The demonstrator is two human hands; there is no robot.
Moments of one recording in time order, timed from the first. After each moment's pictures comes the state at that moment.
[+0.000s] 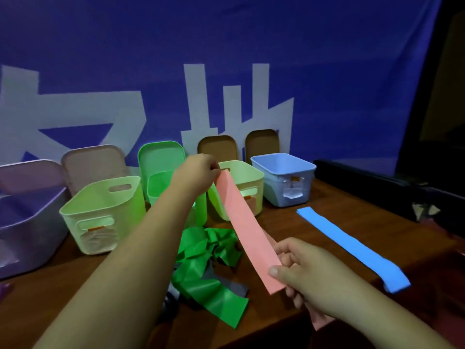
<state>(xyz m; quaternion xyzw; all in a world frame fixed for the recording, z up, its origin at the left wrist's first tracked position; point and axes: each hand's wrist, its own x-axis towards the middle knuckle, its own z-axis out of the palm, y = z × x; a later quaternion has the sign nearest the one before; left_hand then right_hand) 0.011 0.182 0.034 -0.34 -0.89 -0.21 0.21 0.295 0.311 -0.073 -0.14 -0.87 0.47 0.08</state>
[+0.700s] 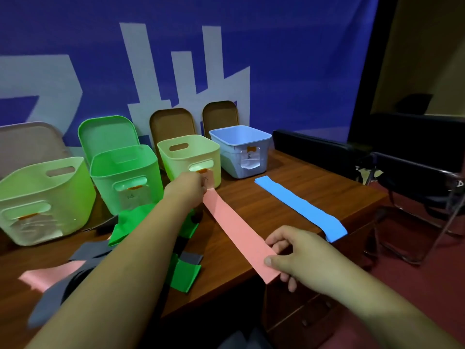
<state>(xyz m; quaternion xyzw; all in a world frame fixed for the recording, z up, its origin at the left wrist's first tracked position) 0.038 0.266 -0.083 -0.32 -0.94 -0.10 0.09 0.364 0.351 -0.116 -0.22 -0.85 0.47 0.11</state>
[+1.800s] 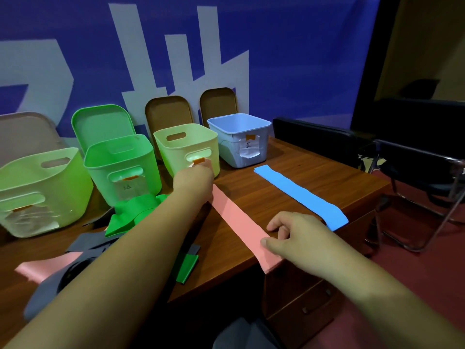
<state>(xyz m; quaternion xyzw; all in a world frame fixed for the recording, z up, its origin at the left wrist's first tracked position) 0.085 0.285 -0.078 -0.32 -0.93 0.11 0.12 0.357 0.364 -0.116 -0.25 -0.91 0.32 0.11</state>
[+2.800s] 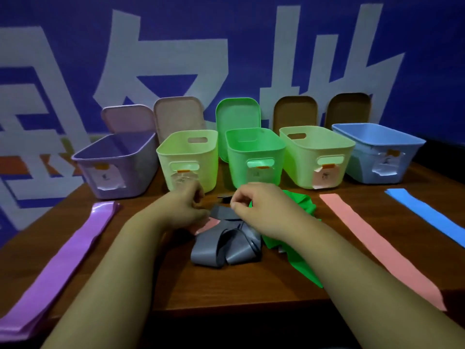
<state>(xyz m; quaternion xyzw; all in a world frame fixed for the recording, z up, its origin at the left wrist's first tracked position) 0.023 -0.057 -0.094 -0.25 -0.95 -0.21 0.00 0.142 0.165 -0.073 0.09 -0.95 0.28 0.14</state>
